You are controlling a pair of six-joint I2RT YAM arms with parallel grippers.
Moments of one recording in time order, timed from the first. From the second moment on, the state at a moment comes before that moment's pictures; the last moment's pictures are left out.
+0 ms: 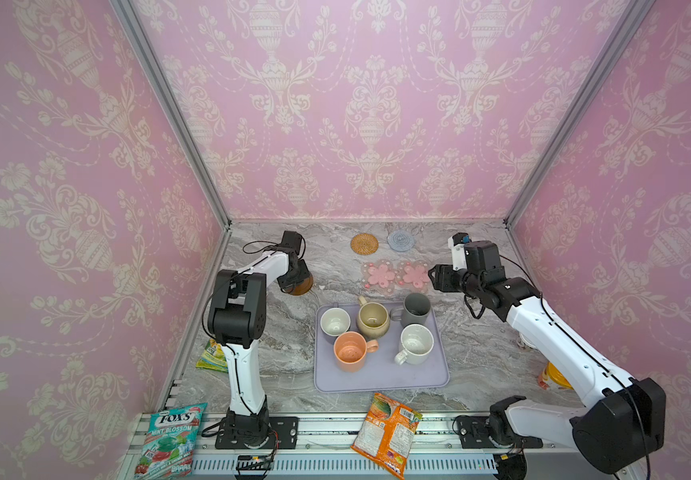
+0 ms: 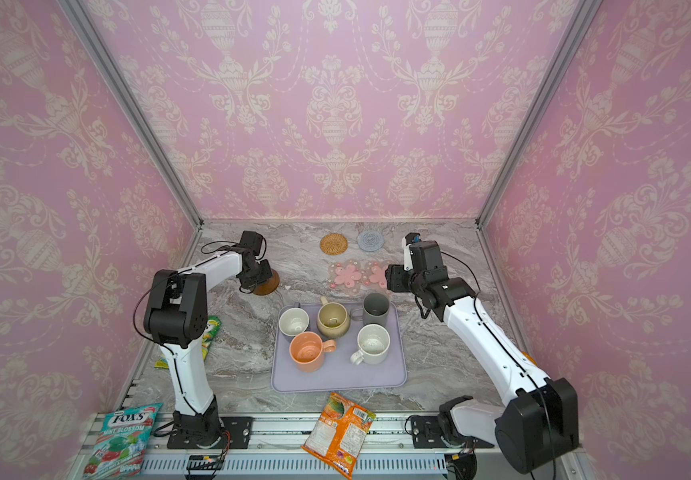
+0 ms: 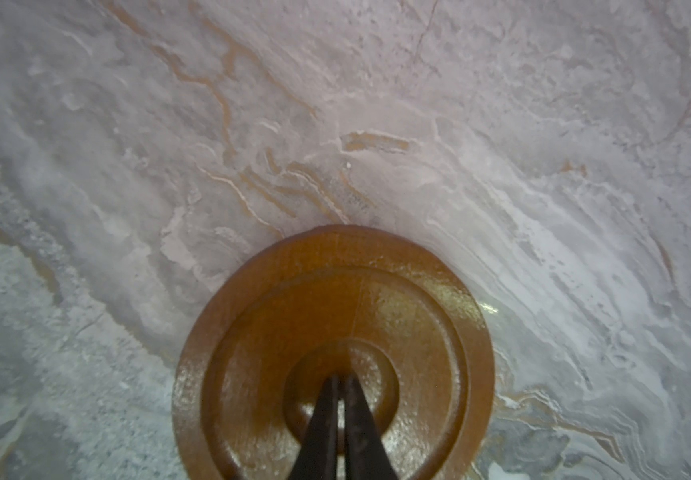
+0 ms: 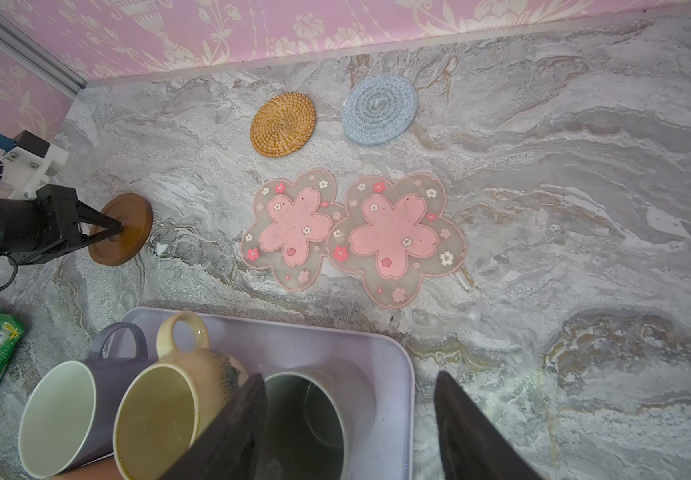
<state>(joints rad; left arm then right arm) -0.11 2.04 1.42 -0.58 -0.05 -0.54 0.29 1.24 1.05 -0.51 -0.03 0.29</state>
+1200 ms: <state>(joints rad) -0.16 2.36 1.85 -0.46 0.06 -0.70 0.24 1.34 1.04 -0.51 -0.04 0.29</state>
